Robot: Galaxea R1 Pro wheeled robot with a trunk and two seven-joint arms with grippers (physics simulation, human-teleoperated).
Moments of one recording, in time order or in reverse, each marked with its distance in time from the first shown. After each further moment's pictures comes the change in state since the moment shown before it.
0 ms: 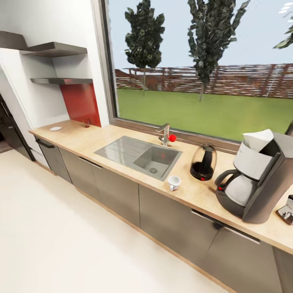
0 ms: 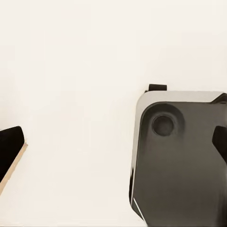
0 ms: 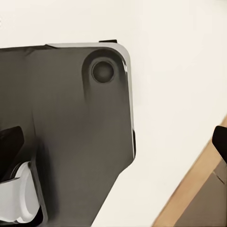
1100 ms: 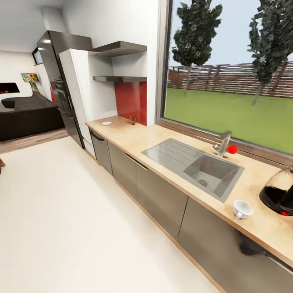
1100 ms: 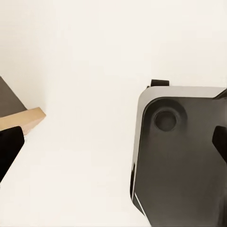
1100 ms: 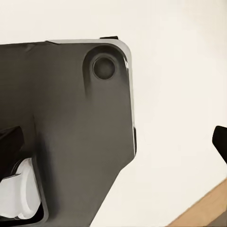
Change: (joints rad) left arm 0.000 0.003 0.008 0.002 0.004 0.004 0.000; right arm 0.000 0.002 0.002 0.000 0.000 0.000 0.002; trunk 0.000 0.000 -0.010
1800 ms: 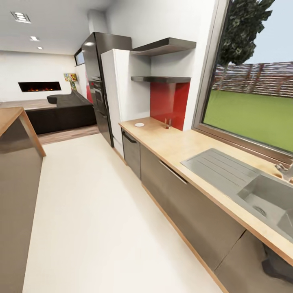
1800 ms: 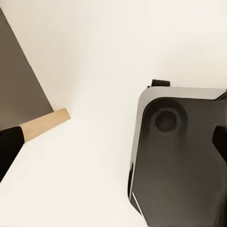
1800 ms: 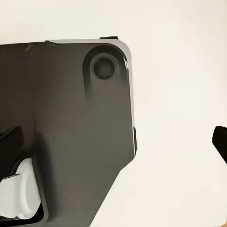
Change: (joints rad) left arm 0.000 0.001 -0.001 0.001 0.034 -0.004 0.000; right arm 0.000 0.000 0.000 0.000 0.000 0.000 0.000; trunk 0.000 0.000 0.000
